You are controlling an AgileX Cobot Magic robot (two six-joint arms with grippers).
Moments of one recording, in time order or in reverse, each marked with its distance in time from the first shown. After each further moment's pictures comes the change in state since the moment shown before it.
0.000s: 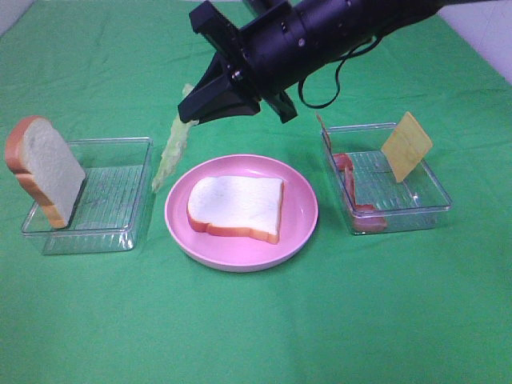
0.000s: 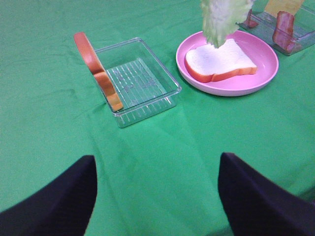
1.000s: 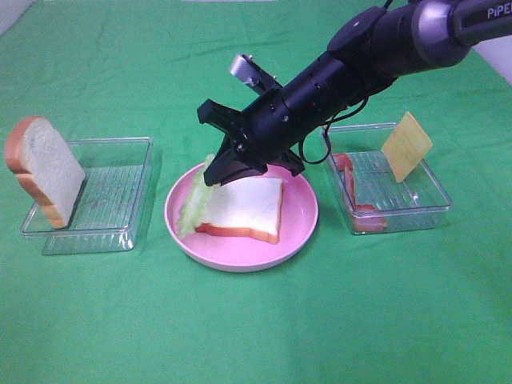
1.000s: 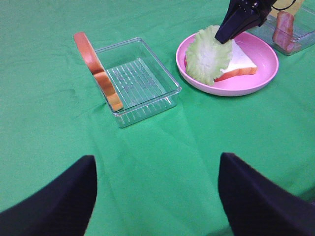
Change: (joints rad) left arm 0.000 0.000 0.000 0.000 0.000 0.000; right arm 0.000 0.179 0.001 -0.144 -0.135 0.080
